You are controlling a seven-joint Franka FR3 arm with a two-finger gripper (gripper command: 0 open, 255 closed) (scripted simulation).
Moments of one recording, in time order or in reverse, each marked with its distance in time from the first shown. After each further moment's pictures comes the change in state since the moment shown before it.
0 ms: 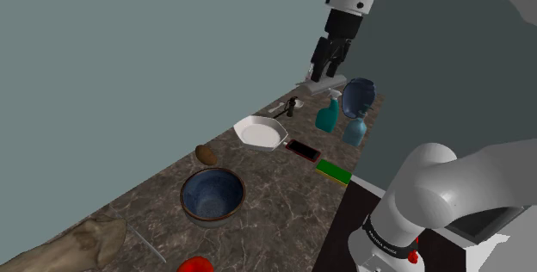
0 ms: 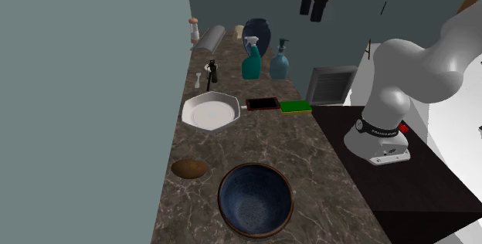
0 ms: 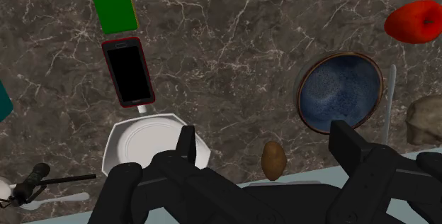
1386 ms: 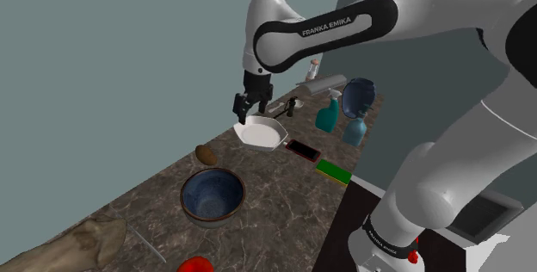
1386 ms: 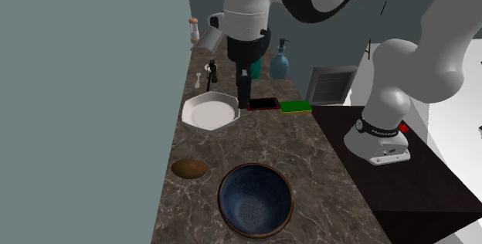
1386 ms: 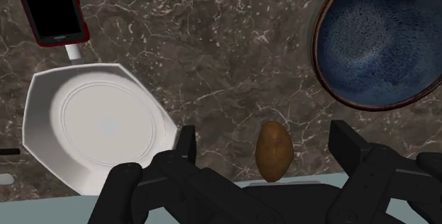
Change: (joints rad) arm 0.026 0.541 0.198 -0.008 -0.064 0.536 0.182
